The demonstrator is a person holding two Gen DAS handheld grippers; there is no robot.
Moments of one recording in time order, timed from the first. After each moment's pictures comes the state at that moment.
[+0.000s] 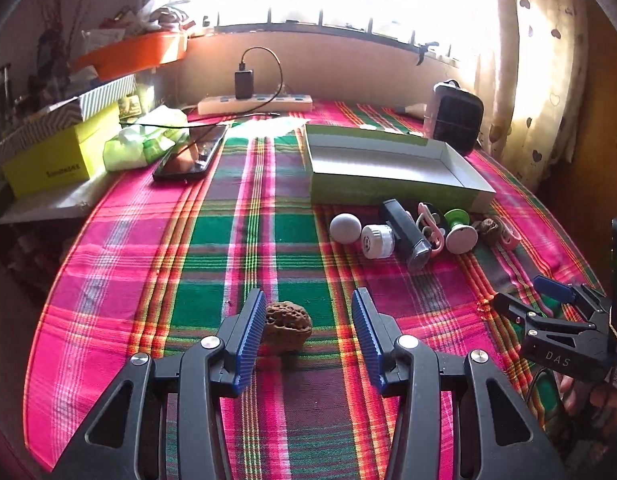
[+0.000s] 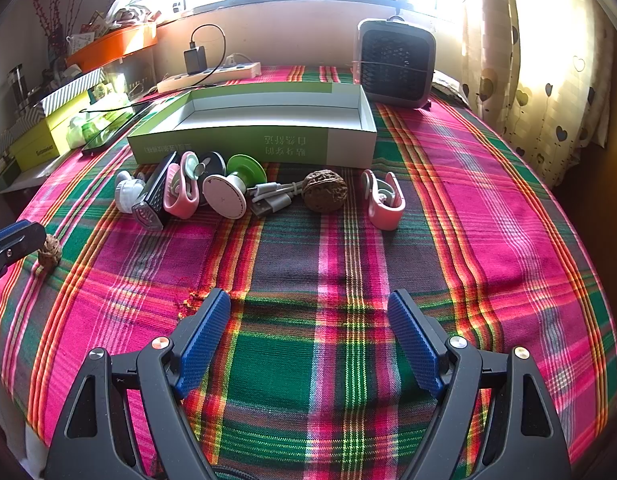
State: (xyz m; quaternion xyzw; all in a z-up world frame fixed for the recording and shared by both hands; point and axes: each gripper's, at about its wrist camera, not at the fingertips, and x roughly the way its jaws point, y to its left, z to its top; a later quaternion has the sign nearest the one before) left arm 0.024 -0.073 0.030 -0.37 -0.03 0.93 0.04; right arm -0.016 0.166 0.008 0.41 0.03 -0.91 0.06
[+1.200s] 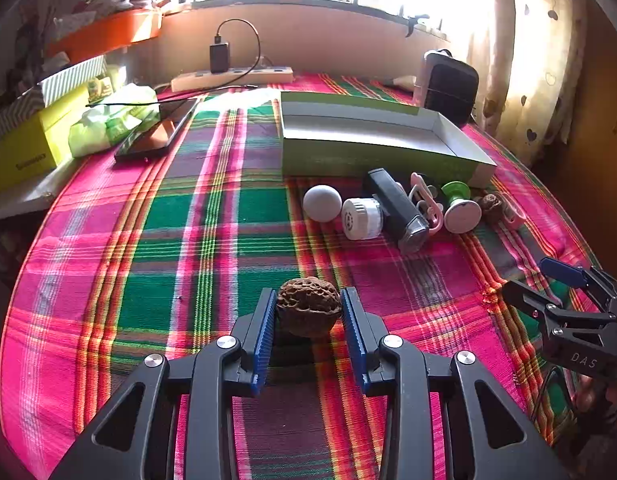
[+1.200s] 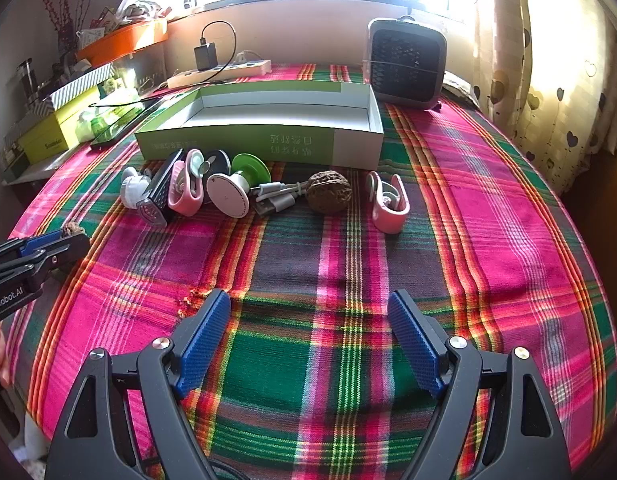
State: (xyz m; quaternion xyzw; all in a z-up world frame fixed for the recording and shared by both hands) left arm -0.001 -0.051 0.004 -0.40 -0.03 0.91 0.06; right arm -0.022 0.178 0.011 0.41 0.03 -0.91 0.08
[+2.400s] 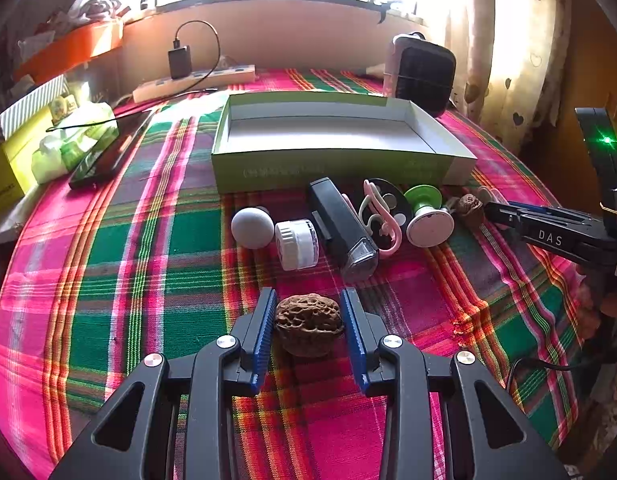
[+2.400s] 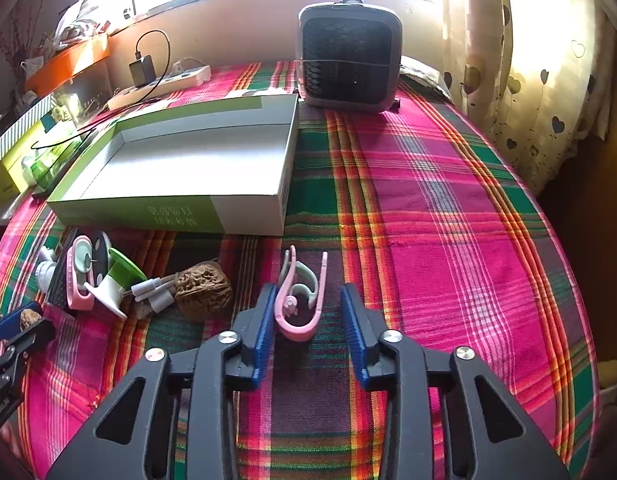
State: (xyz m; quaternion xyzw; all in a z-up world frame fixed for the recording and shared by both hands) left arm -0.021 -0.012 0.005 -0.41 -0.01 0.91 0.09; right arm -0.096 0.217 0.017 0.43 0.02 -0.90 0.04
